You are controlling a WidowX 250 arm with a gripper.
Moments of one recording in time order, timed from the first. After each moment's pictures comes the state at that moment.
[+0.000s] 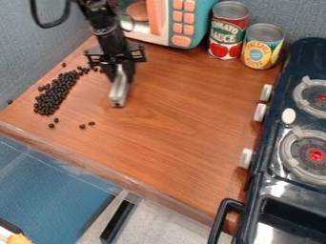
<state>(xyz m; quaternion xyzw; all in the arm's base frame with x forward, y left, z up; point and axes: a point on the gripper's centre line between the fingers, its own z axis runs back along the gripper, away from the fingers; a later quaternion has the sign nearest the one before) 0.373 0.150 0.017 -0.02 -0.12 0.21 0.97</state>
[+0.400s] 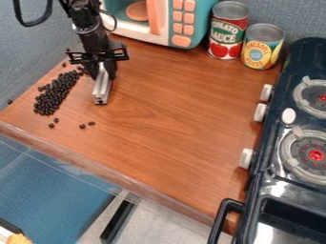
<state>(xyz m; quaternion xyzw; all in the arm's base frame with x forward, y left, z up) 0.365 0.173 0.017 0.03 -0.12 0.24 0.96</state>
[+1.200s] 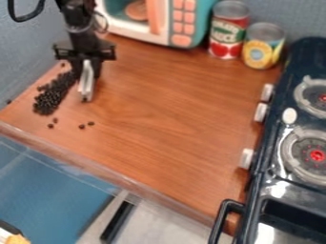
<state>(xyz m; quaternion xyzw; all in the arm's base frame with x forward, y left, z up) 0.358 0.191 0.019 0.08 -0.12 0.25 0.96</state>
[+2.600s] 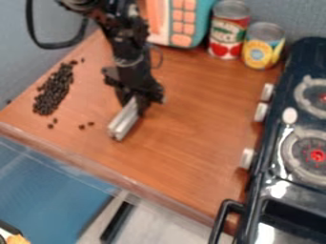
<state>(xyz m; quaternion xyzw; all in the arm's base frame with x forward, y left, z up) 0.329 0.066 0.023 0.03 -0.13 -0.02 0.99</state>
